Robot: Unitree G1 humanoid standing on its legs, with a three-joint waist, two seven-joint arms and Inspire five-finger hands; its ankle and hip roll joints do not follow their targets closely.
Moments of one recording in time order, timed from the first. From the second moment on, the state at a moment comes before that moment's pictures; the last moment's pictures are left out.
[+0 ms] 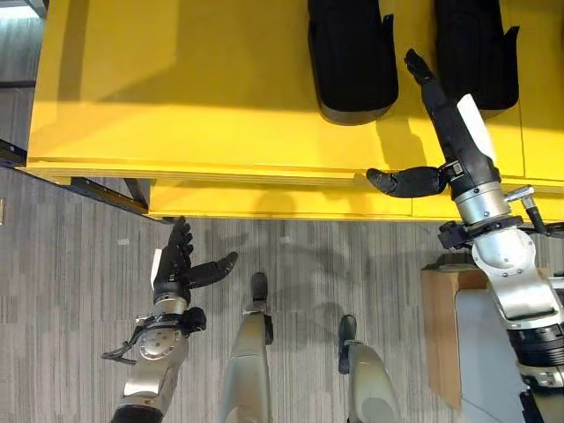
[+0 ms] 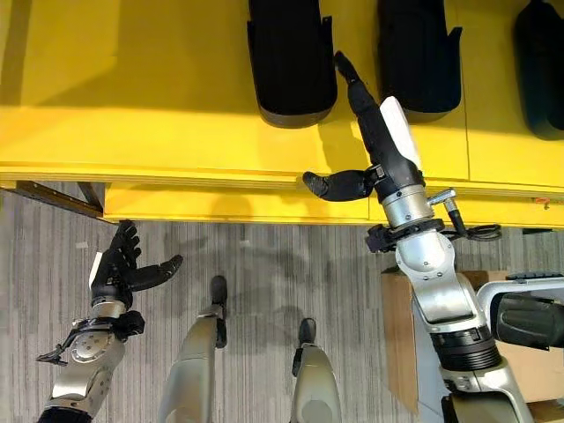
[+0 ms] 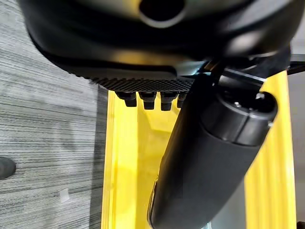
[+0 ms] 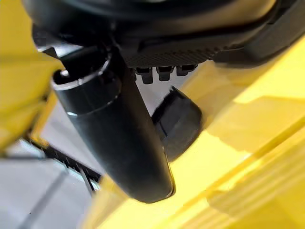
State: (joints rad) left arm 0.03 0.43 -0.02 0.13 -0.39 -0.11 0.23; right arm -0.43 -0.61 0.07 -0.14 0.01 -0.07 -0.08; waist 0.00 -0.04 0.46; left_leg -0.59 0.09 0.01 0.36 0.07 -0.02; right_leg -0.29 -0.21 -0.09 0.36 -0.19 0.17
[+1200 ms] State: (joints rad) left arm 0.07 0.42 -0.12 0.12 -0.43 -0.11 0.16; right arm -0.76 -0.51 0.29 0.26 0.28 -0.08 -0.18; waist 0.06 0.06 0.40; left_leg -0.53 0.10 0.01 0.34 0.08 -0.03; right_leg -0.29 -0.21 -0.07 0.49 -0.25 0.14
